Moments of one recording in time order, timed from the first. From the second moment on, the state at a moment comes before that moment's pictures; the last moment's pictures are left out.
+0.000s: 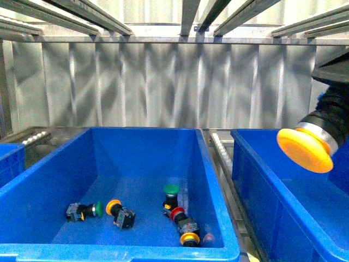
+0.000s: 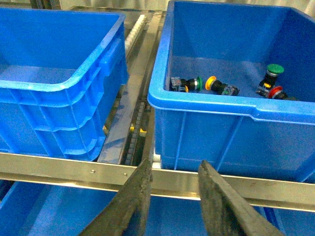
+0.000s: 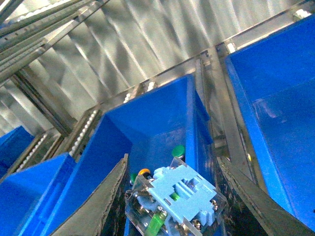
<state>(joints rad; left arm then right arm) 0.00 0.02 0.02 0.00 0.00 -0.01 0.50 0.86 0.58 0.43 0.44 0.44</state>
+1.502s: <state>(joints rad) 0.00 0.01 0.02 0.00 0.01 0.00 -0.25 1.13 0.77 0.41 0.01 0.44</state>
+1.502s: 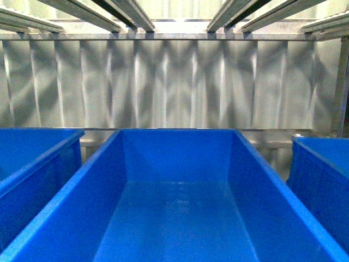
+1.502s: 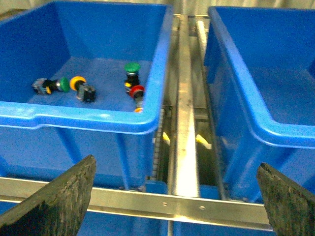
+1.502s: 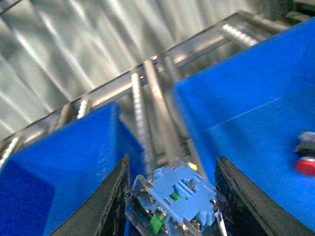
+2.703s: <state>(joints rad) 0.00 0.01 0.02 0.00 0.00 0.00 -0.32 1.97 1.47 -0.09 0.23 -0.07</state>
